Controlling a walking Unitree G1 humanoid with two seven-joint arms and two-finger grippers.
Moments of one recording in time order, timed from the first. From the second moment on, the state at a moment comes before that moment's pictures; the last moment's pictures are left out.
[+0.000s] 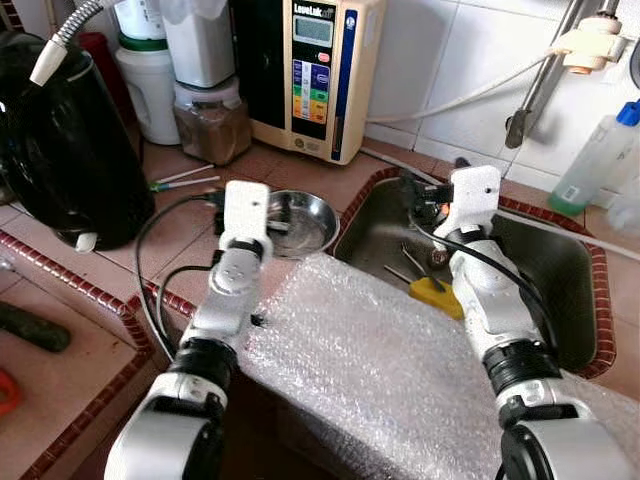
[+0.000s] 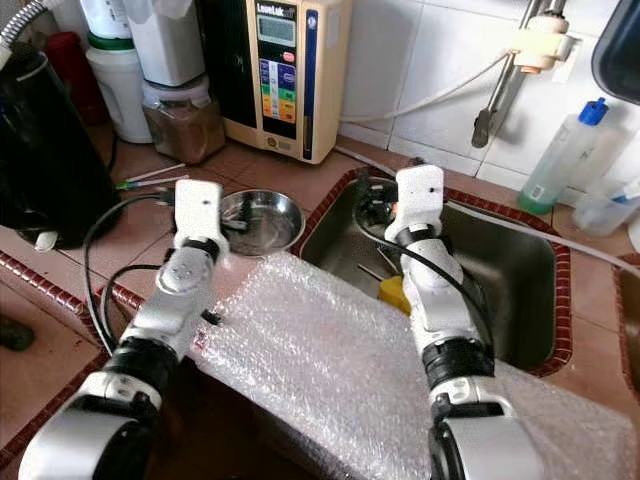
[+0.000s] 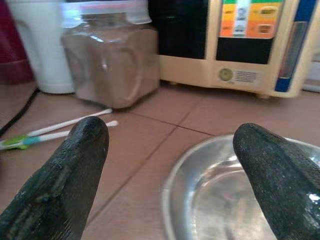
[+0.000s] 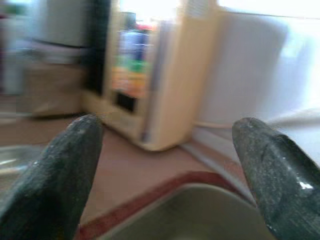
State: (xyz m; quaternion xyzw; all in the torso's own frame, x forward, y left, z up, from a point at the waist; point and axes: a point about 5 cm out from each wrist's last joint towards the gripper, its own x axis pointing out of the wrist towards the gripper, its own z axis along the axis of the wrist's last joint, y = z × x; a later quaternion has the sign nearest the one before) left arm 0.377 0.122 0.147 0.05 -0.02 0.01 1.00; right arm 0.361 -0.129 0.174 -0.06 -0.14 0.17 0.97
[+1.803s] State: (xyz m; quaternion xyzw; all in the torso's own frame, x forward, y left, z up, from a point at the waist) left arm 0.383 0.124 0.118 -0.07 0.17 0.06 0.98; right arm 0.302 -0.090 0.155 -0.14 -0.05 0.42 0.90
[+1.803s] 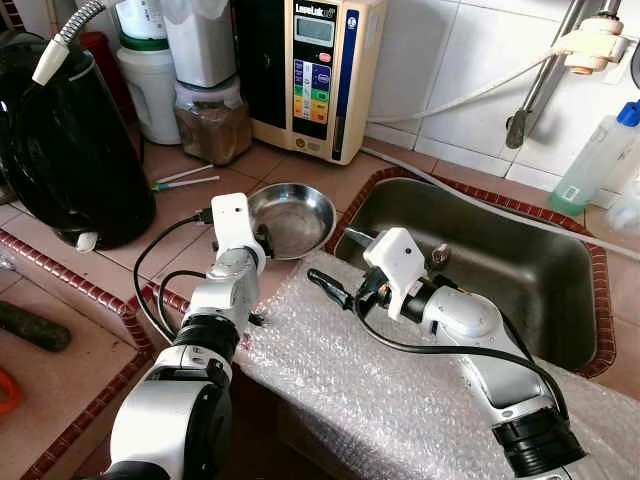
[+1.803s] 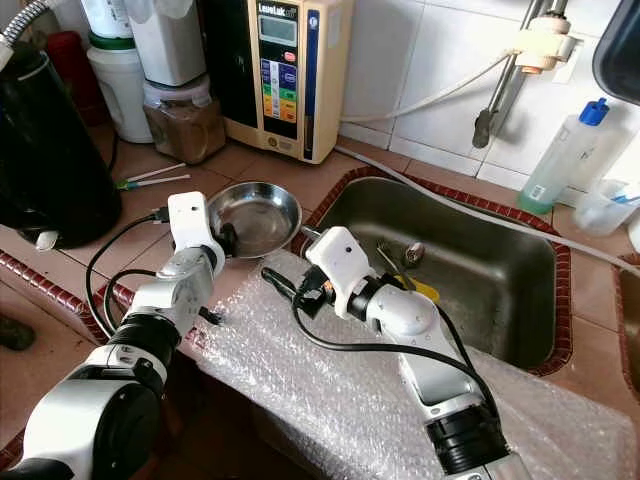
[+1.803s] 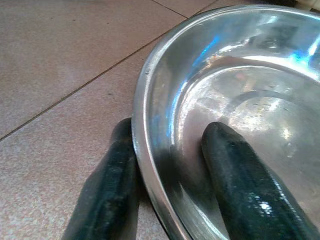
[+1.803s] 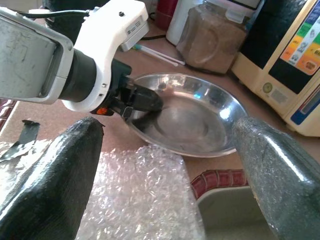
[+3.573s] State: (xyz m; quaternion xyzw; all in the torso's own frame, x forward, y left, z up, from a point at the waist) left arm 0.377 0.116 0.163 -0.15 -0.10 -0.01 0.98; right arm 0.350 -0.112 0.182 0.00 -0.06 0.23 0.97
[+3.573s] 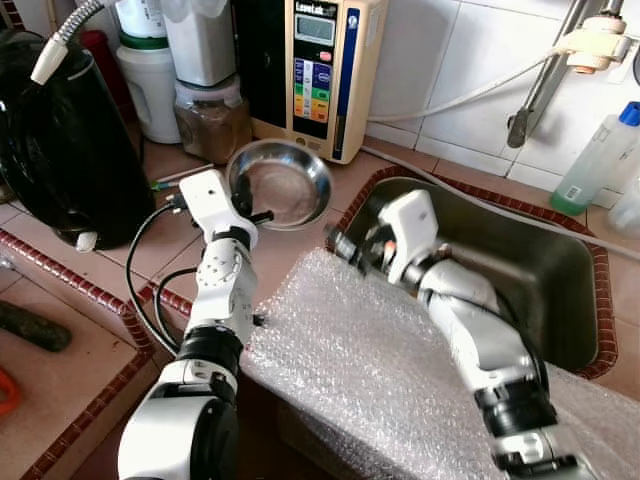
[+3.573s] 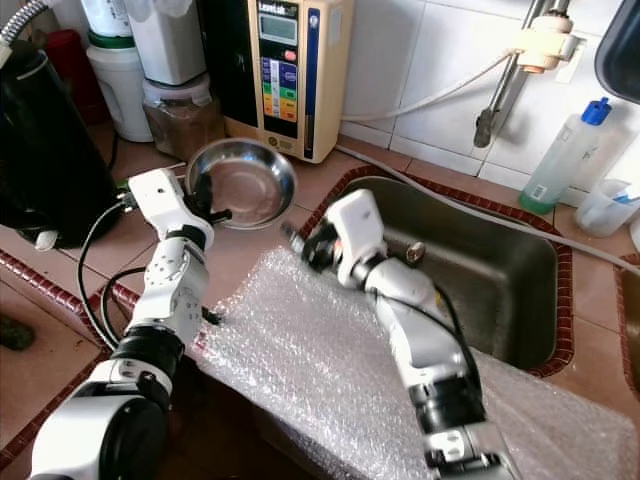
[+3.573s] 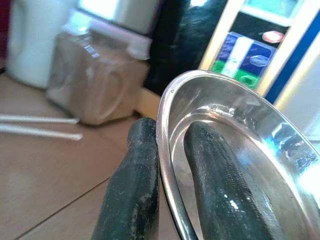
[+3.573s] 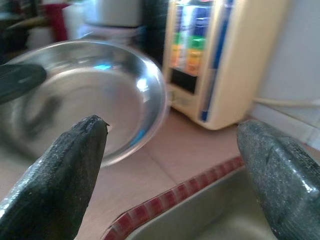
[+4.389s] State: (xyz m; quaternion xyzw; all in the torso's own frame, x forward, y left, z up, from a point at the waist) left arm 0.363 0.072 0.174 -0.15 -0.15 -0.14 0.97; right arm 0.371 -0.122 0.170 0.16 0.00 0.14 0.98
